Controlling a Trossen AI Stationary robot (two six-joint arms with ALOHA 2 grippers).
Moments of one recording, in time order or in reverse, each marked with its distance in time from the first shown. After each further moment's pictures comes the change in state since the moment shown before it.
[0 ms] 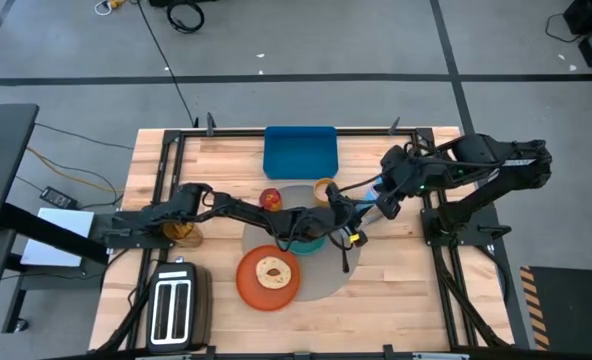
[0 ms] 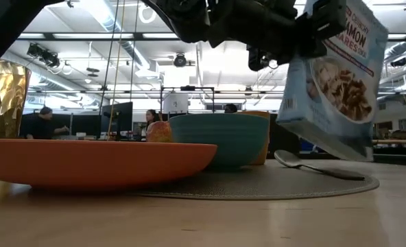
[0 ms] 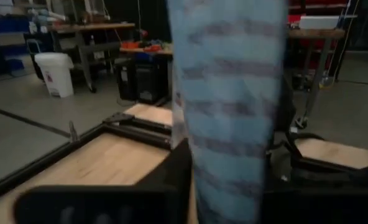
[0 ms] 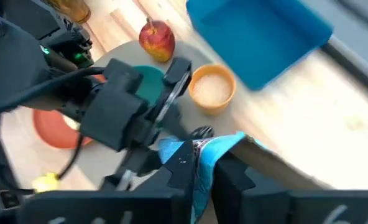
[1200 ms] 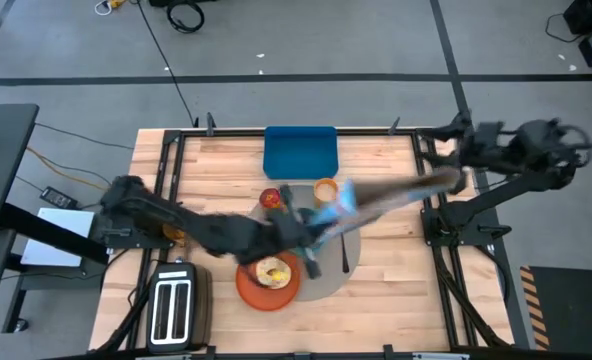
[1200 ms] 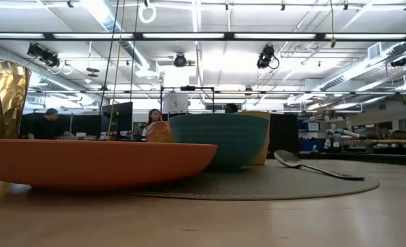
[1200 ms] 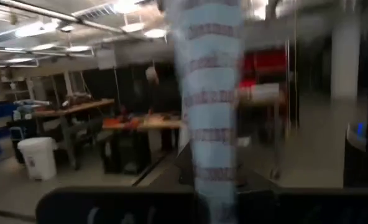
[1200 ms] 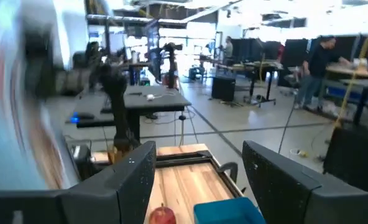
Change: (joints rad) left arm -0.283 -0.534 -0.004 -0.191 -0.138 0.316; right arm 0.053 -0.673 -0.503 0.901 0.144 -0.865
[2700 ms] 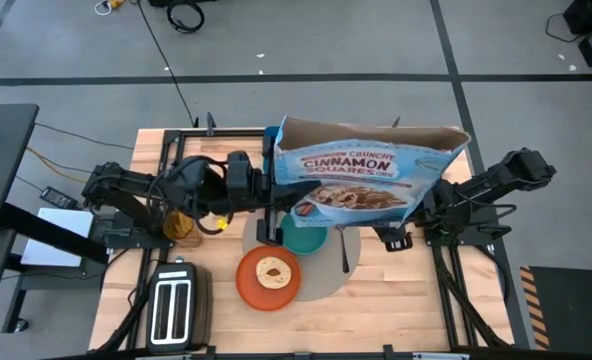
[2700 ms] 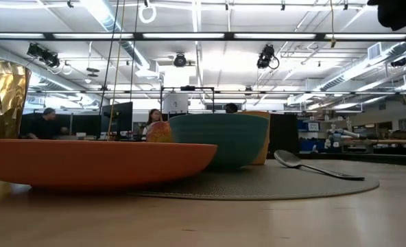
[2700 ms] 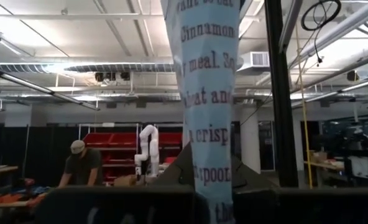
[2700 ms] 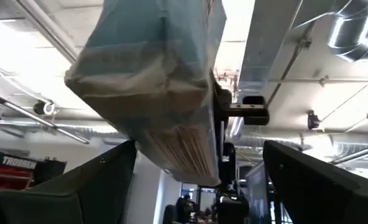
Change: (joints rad) left arm 0.170 -0.161 -0.006 0.106 0.520 -0.150; right arm -0.032 0.612 -0.644 1.991 -0.534 -0.110
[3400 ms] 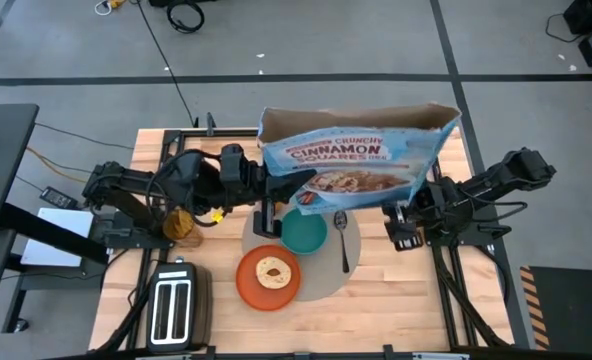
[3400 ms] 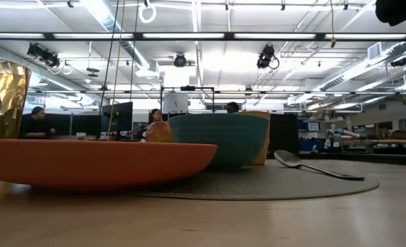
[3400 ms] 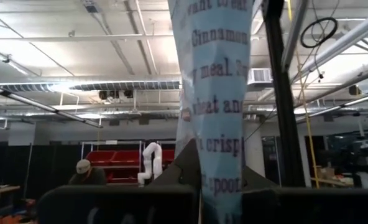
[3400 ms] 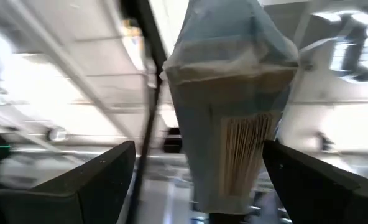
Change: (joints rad) left arm 0.026 0.002 0.000 0.079 0.029 0.015; right arm 0.003 0.003 0.036 0.075 -0.039 0.029
